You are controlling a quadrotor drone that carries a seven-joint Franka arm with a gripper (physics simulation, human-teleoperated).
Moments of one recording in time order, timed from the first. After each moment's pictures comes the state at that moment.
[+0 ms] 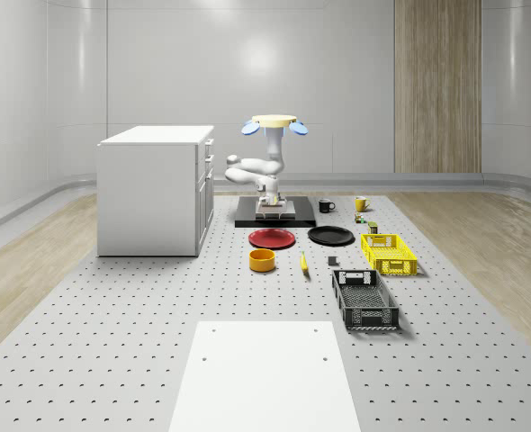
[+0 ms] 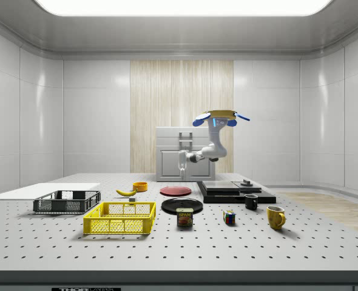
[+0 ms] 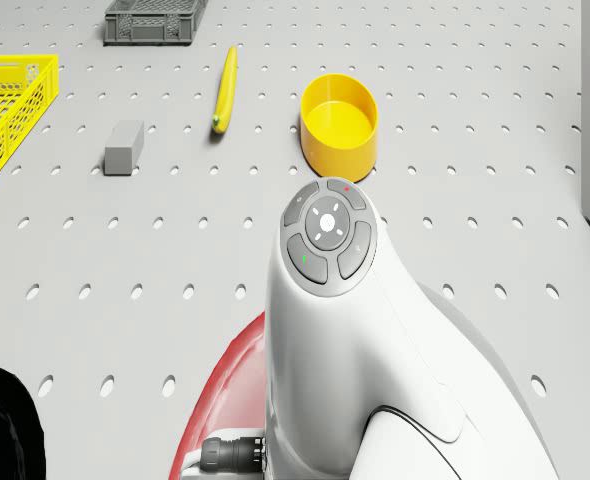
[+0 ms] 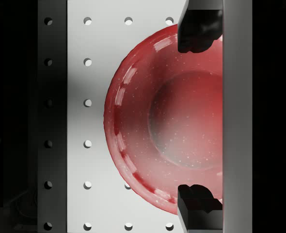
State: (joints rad) arm -1.15 -1.56 1.34 -2.83 -1.79 1.63 1.63
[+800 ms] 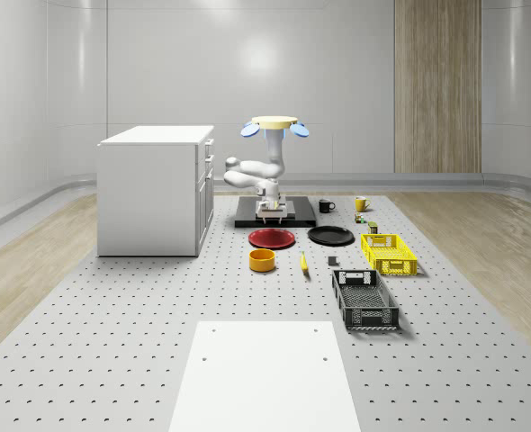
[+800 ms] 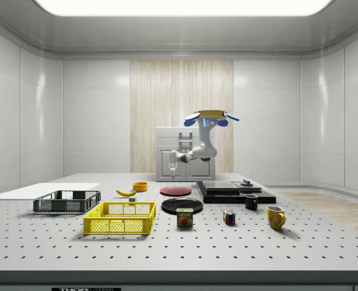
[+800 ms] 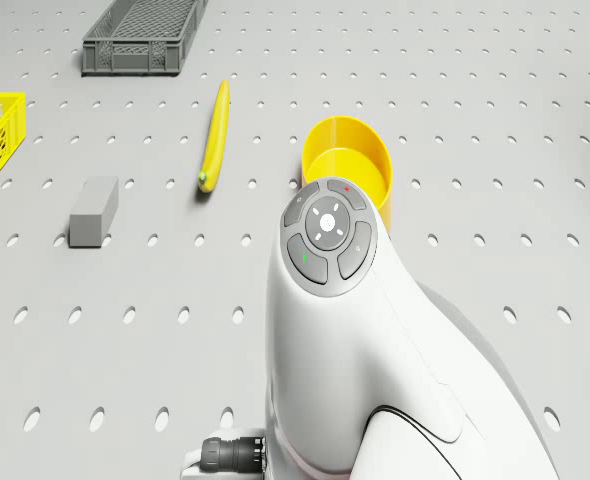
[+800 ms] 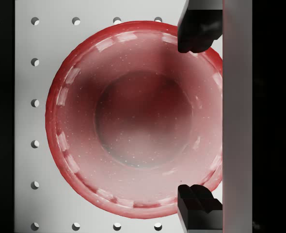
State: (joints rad) arm -1.15 -1.56 1.34 -2.83 -1.79 1.63 1.63
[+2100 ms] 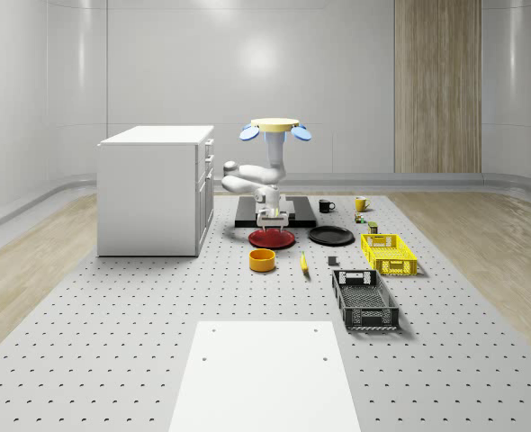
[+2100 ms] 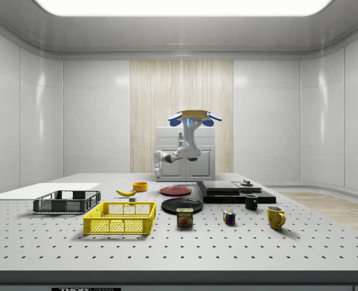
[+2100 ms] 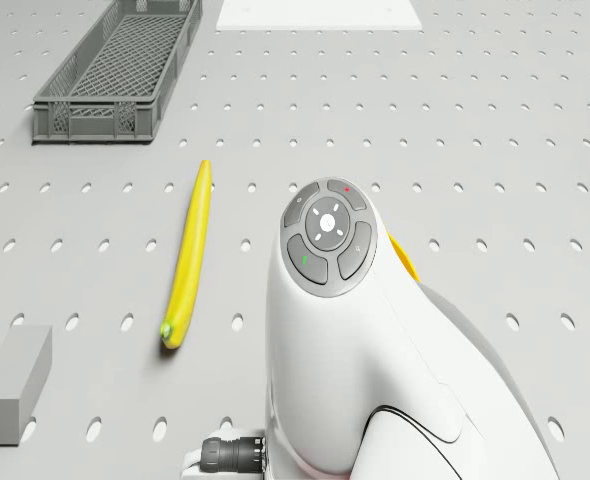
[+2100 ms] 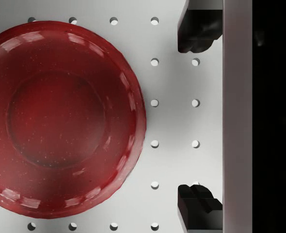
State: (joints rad) arm -1.15 -1.57 1.34 -2.83 -1.78 1.64 1.63
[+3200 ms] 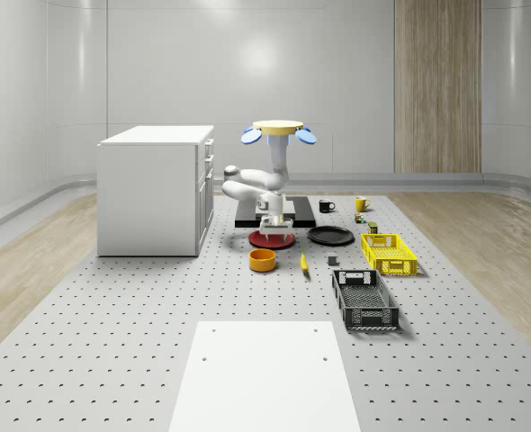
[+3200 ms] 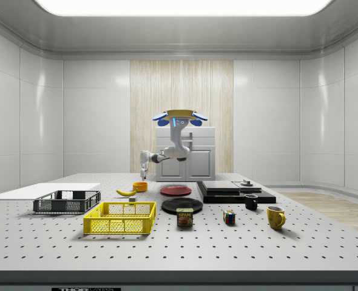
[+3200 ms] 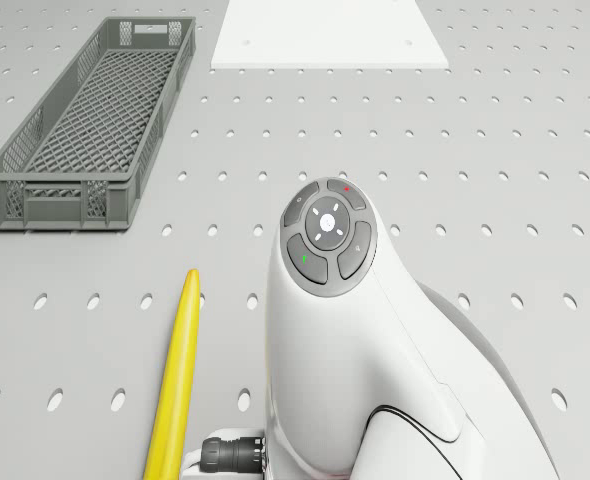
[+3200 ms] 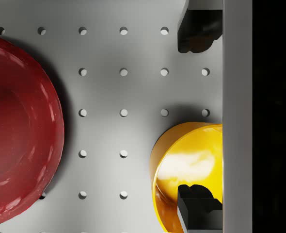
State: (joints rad) arm -1.15 -1.57 1.35 -2.83 -1.78 1.64 1.63
